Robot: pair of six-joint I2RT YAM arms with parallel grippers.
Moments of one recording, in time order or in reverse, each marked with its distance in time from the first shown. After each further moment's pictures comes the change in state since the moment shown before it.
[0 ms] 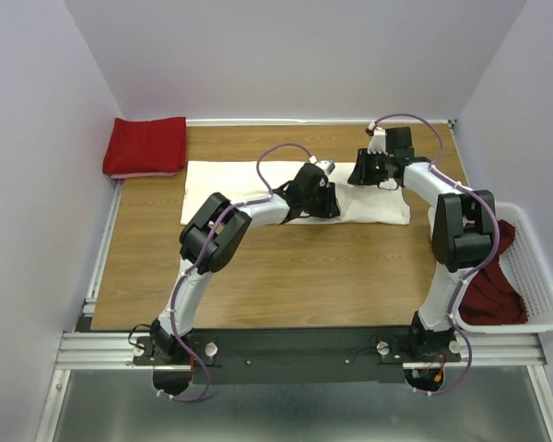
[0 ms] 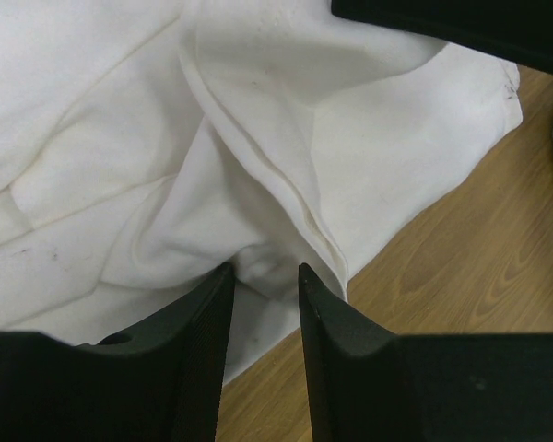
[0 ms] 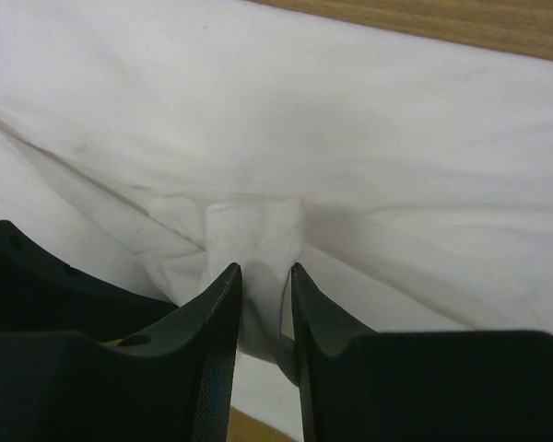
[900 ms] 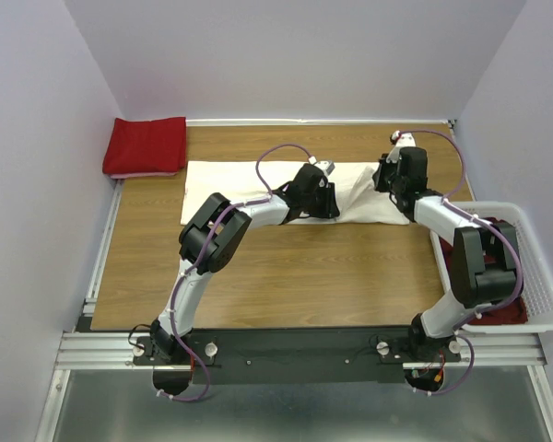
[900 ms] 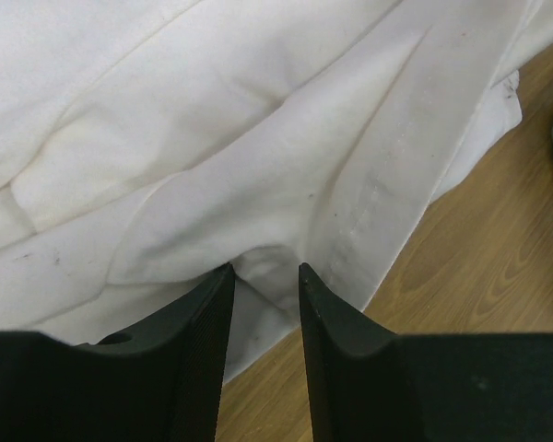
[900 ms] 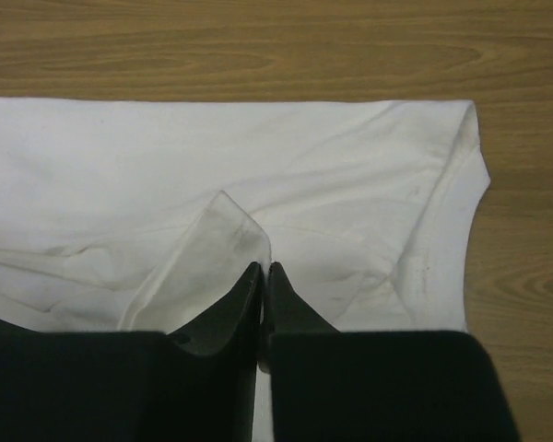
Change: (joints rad) left arm 0.000 -0.004 -0.013 0.013 -0.001 0.000; right arm 0.000 -0.307 -0.417 0.438 0.351 0.044
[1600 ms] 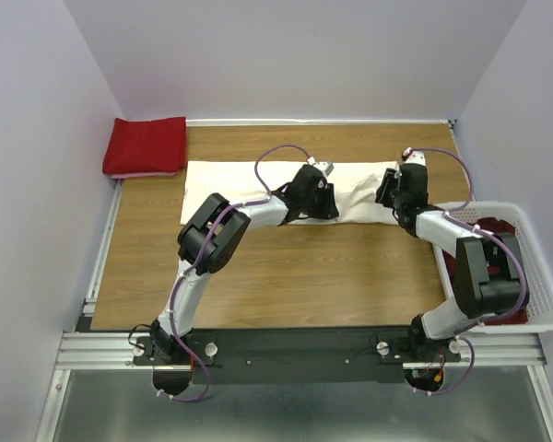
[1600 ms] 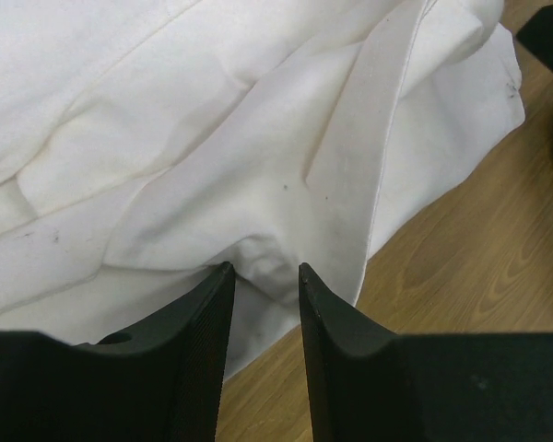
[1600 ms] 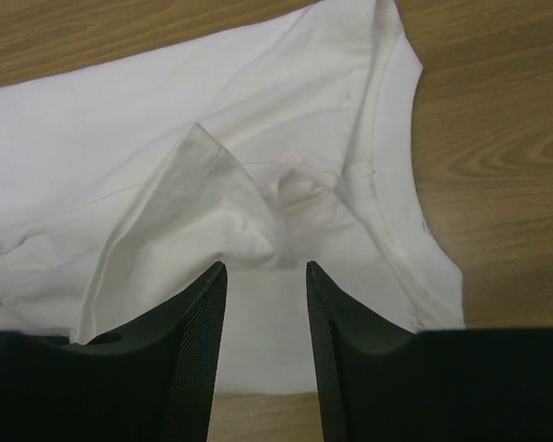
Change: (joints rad) left arm 0.000 -0.011 -0.019 0.009 -0.011 0.000; right arm -0.002 -0.061 -0.171 0.050 0.164 0.140
